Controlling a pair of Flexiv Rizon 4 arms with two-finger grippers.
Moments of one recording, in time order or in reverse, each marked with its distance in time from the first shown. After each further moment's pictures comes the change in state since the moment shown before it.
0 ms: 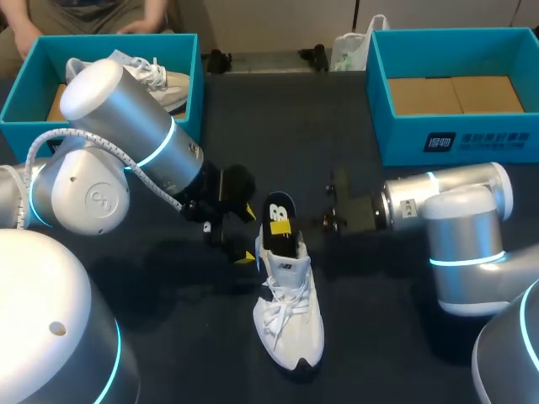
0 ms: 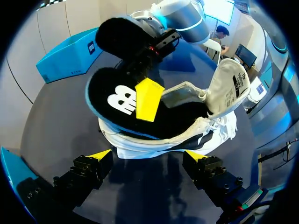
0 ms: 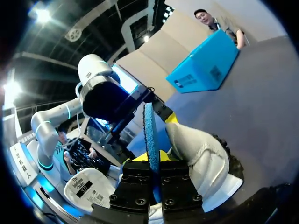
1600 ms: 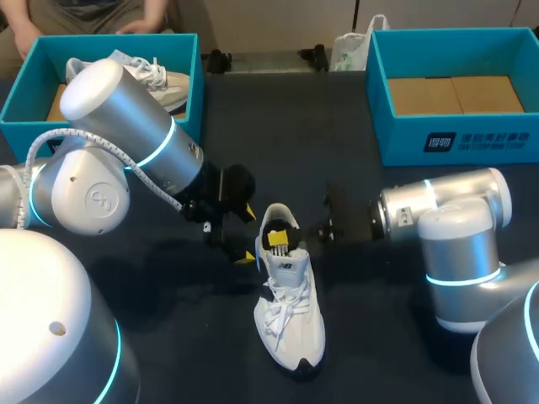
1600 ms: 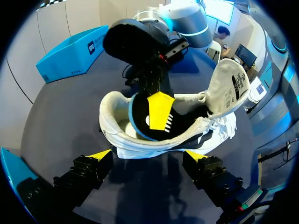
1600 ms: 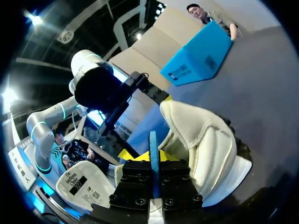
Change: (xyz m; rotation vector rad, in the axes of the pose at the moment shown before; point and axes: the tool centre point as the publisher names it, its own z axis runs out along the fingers) left arm 0.000 0.000 0.000 0.000 0.000 0.000; right arm 0.000 -0.021 0.008 0.030 -0.046 0.041
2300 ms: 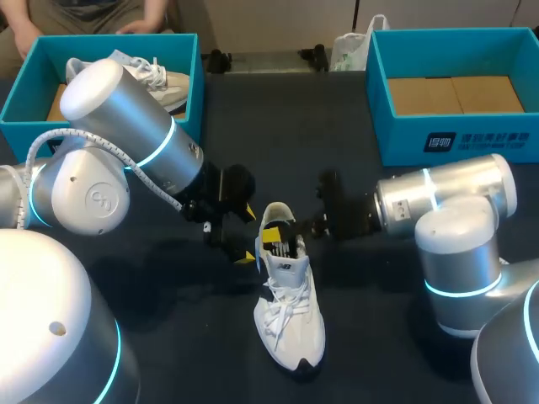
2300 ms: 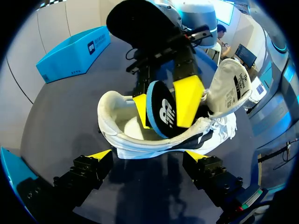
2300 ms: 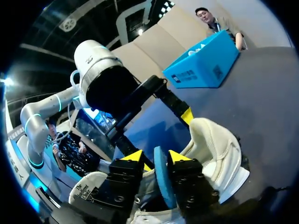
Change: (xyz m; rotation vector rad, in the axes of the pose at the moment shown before) left arm 0.000 0.000 0.000 0.000 0.000 0.000; right arm 0.024 0.019 -0.001 0.026 -0.080 -0.098
